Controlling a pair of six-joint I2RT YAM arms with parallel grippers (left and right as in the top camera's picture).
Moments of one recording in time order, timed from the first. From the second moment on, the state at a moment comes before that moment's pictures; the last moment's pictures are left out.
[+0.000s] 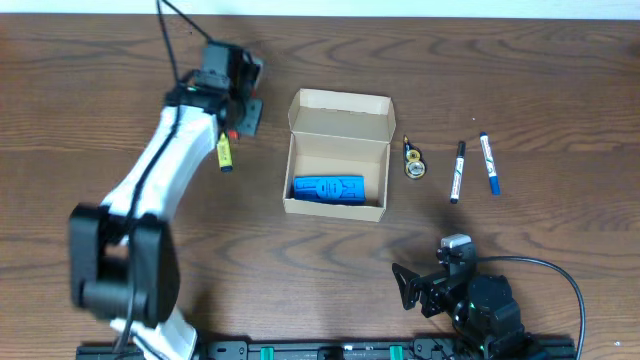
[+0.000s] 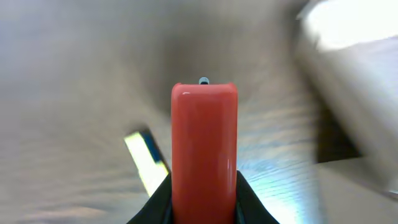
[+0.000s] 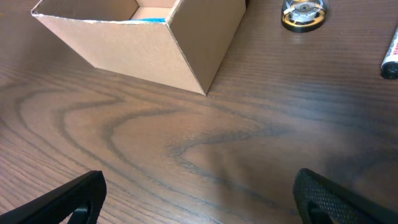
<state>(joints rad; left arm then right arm) -0.21 1.83 1.42 -0.63 0.00 0.12 0.46 0.01 0.18 -0.77 -0.08 0.34</state>
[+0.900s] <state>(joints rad) -0.55 1.72 1.45 -0.82 0.34 0.96 0.46 0.01 0.18 -0.77 -0.08 0.34</state>
